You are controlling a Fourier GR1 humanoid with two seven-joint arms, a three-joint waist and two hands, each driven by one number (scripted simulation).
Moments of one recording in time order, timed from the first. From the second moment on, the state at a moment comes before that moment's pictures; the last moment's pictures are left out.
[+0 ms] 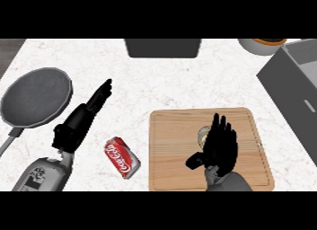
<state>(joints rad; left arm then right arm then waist) -0.21 0.28 -0.27 -1.53 0.06 0.01 0.06 -0.17 -0.01 0.47 -1.45 1.06 -0.08 1.15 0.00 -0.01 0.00</state>
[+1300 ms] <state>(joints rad) -0.18 0.25 -0.23 -1.52 0.02 0.00 0.07 -0.02 -0.60 0.56 -1.66 0.94 -0.08 0.25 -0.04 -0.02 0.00</state>
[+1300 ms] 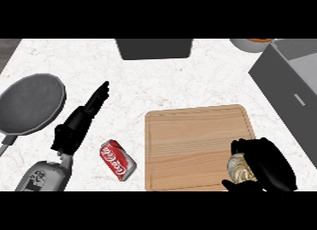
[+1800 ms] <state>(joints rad) -0.16 0.27 -0.19 -1.54 0.03 0.02 0.08 0.17 -0.98 0.24 -1.78 0.57 -0.27 -0.33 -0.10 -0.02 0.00</state>
